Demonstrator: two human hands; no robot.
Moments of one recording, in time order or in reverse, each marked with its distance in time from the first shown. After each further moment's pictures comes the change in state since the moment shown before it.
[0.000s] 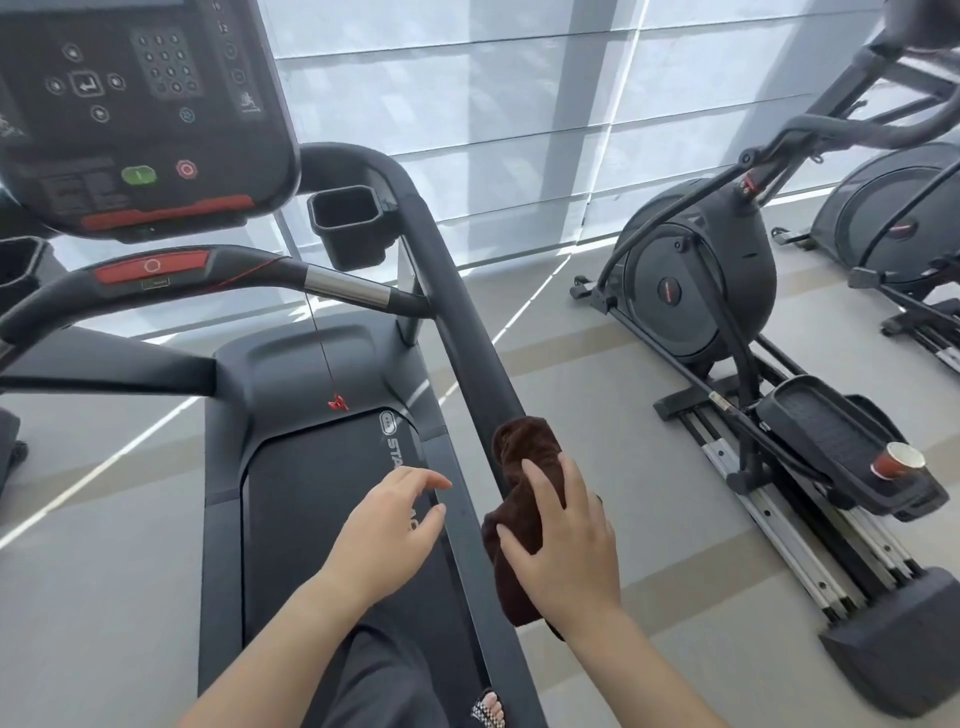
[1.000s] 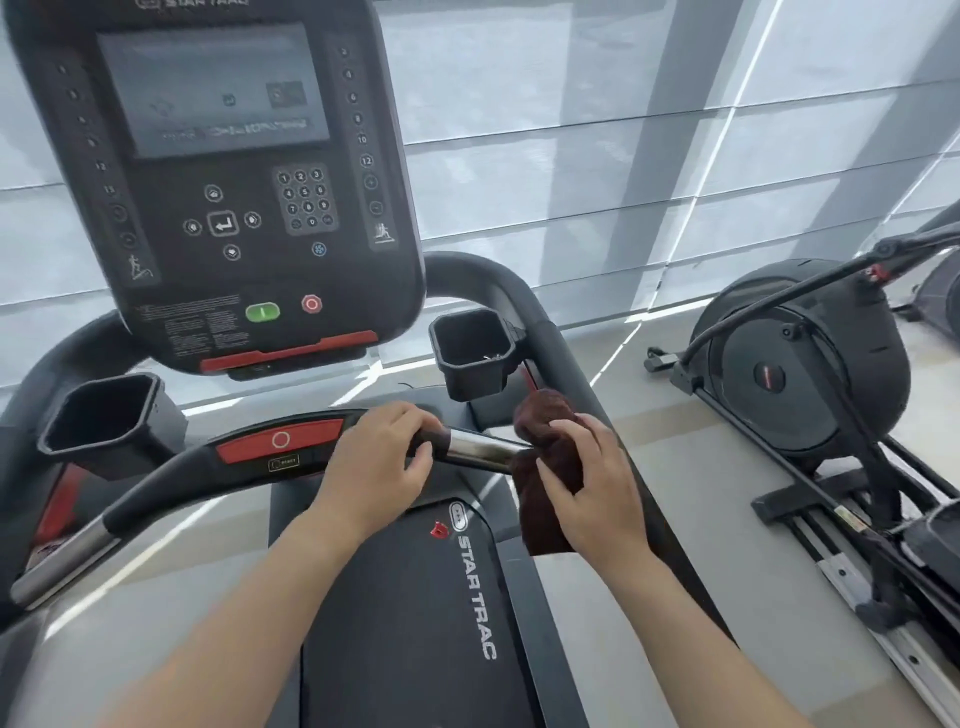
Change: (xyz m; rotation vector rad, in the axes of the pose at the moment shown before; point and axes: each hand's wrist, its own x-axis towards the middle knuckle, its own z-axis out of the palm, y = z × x) left_hand 0.212 -0.113 -0.227 0.257 0.260 0.119; right_hand 0.277 -0.156 0.054 0.346 0.175 -0.168
